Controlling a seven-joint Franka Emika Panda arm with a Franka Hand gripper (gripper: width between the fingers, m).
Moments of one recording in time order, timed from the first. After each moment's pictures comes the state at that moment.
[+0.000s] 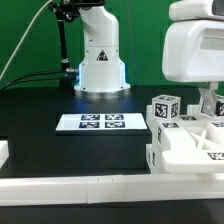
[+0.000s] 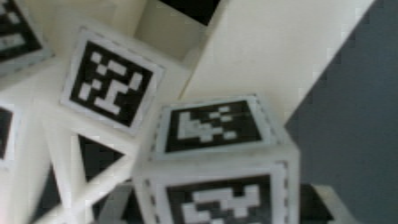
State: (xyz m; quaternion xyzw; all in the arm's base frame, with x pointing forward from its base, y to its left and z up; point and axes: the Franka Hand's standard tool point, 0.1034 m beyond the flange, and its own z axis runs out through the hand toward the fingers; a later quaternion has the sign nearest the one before) arm 0.642 0.131 0.110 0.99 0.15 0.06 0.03
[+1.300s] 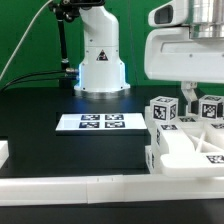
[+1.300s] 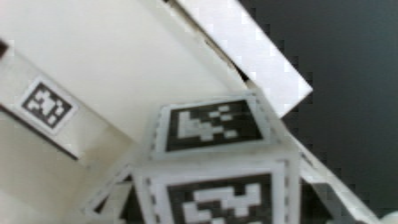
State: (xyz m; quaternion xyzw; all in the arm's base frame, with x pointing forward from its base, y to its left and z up) arm 0.643 0.111 0.109 0.89 -0.45 0.06 -0.03
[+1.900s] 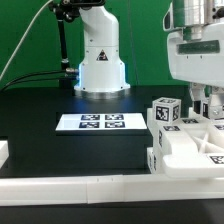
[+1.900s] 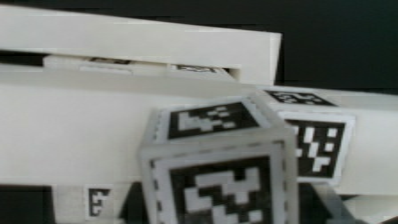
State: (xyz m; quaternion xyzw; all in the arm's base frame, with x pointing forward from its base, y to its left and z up) arm 0.643 0.109 0.108 0.73 -0.68 0.03 -0.06
